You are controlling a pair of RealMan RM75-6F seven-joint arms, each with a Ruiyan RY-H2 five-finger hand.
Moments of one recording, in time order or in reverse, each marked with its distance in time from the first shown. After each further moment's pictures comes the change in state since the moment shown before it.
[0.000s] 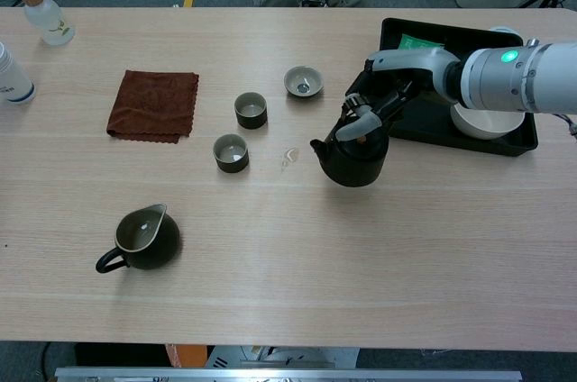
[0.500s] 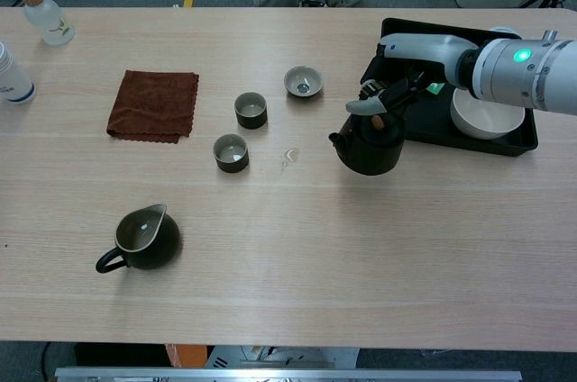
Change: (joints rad) left arm 0.001 -0.001 0.004 0.006 0.005 0.001 -0.007; right arm 0.031 0.011 -0.084 -0.061 0.048 0.214 -0.202
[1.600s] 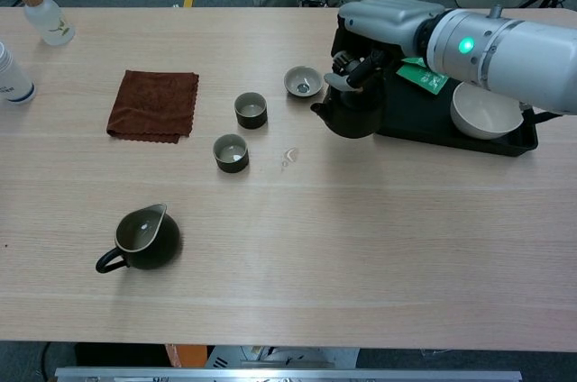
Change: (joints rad) left arm 0.012 0.005 -0.001 0.009 0.028 0.039 -0.022; right arm 0.135 -0.121 -0.008 0.012 0.098 0.253 -0.463
